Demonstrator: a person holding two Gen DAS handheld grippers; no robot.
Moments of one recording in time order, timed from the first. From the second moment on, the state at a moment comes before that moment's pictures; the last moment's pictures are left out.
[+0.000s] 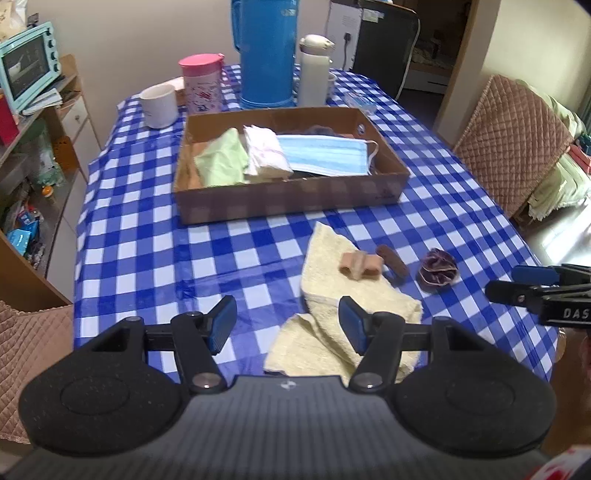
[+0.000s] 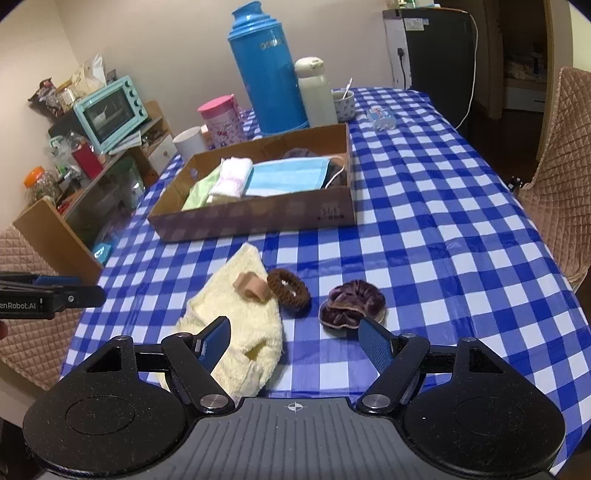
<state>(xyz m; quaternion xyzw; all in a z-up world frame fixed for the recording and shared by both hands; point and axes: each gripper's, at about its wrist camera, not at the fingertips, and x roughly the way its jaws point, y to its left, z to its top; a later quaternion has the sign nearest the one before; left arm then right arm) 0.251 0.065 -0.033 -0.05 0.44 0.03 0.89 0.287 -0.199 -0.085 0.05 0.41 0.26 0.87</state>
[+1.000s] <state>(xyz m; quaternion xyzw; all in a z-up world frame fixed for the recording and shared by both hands) 0.314 0.027 -0.084 -0.03 0.47 -0.05 0.88 0.322 -0.161 -0.122 -0.05 0.40 0.30 0.86</state>
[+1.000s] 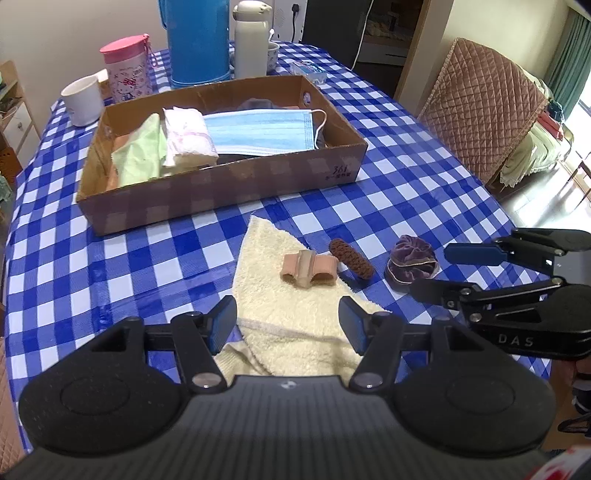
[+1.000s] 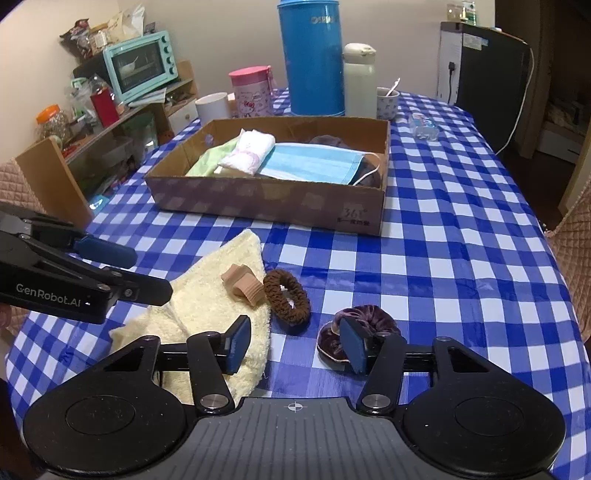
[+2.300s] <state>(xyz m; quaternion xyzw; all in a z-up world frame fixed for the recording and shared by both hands) 0.391 0.004 -0.146 0.01 0.50 -0.10 0.86 0.377 -0.194 -0.177 -0.02 0.45 0.22 0.87</state>
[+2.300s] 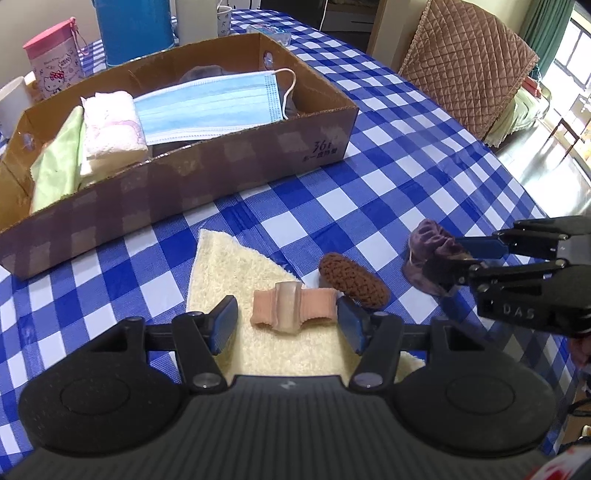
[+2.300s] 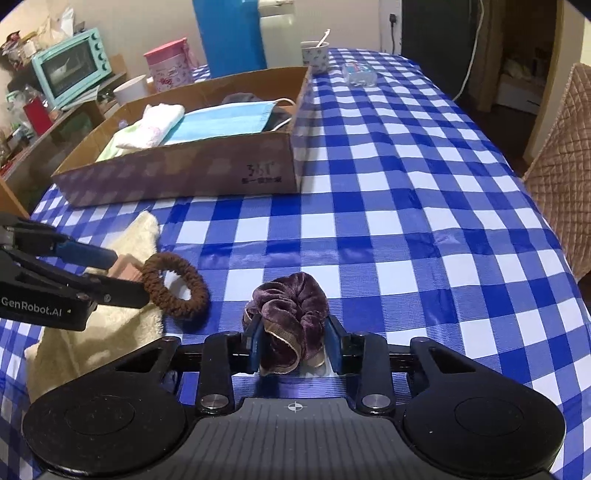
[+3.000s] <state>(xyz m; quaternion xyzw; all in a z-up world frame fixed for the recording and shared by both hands) 0.389 0.002 -0.140 0.02 0.48 -0.11 0.87 0.377 -0.198 -0.172 -0.01 0.44 0.22 0.87</state>
